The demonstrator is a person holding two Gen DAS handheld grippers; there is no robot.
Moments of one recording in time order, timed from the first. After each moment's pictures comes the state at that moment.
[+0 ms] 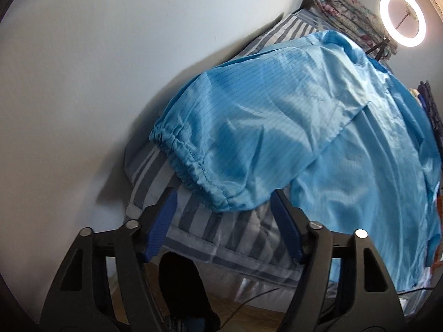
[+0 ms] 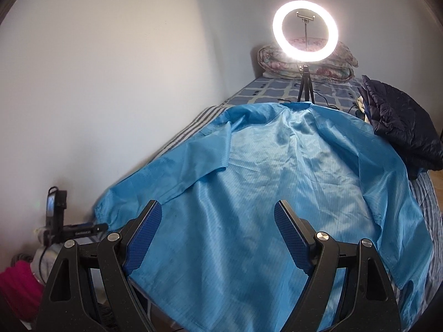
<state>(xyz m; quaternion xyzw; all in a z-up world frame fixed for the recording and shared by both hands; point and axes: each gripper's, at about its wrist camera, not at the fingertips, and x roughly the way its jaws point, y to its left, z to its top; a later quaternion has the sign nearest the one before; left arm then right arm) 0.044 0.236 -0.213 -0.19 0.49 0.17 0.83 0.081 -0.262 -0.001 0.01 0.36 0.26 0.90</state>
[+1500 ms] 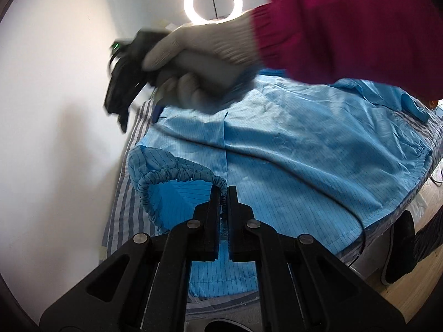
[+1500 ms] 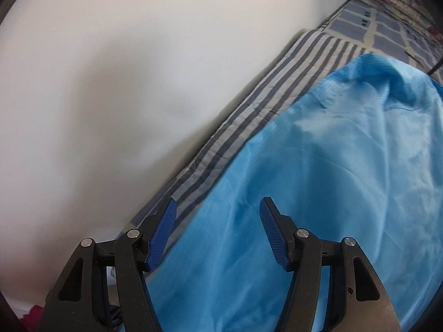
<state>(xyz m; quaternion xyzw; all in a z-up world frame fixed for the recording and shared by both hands) 0.029 0.074 -0.137 0.14 0.33 -0.07 0.93 0.298 0.034 -0.101 -0.04 0.58 0.39 0.72</state>
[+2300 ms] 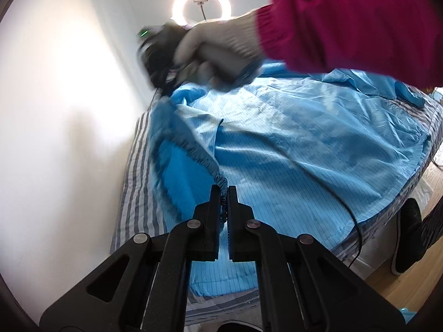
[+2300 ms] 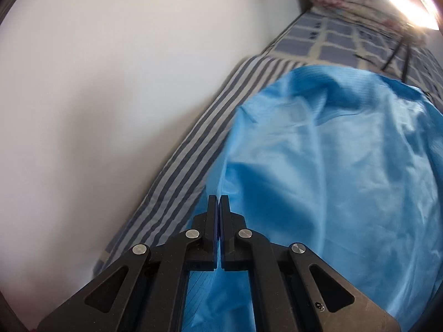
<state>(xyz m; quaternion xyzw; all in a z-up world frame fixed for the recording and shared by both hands) 0.014 0.064 -0.130 0.19 0.31 -0.07 0.93 0.319 -0.073 -0.060 0.01 0.52 0.31 0.79</state>
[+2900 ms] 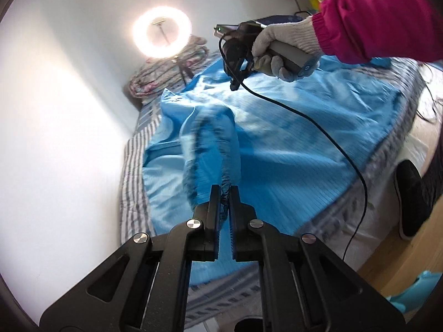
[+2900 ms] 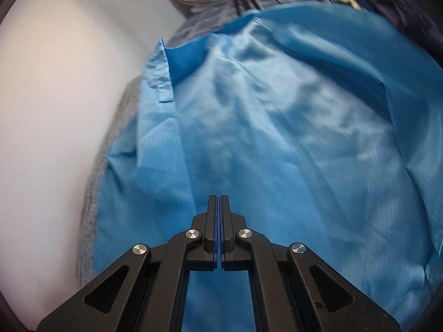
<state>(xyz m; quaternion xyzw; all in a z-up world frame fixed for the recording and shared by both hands) -0.038 0.023 -0.137 0.29 0.29 -0.12 0.91 0.290 -0.287 -0.124 0.15 0.55 0.15 0.81</state>
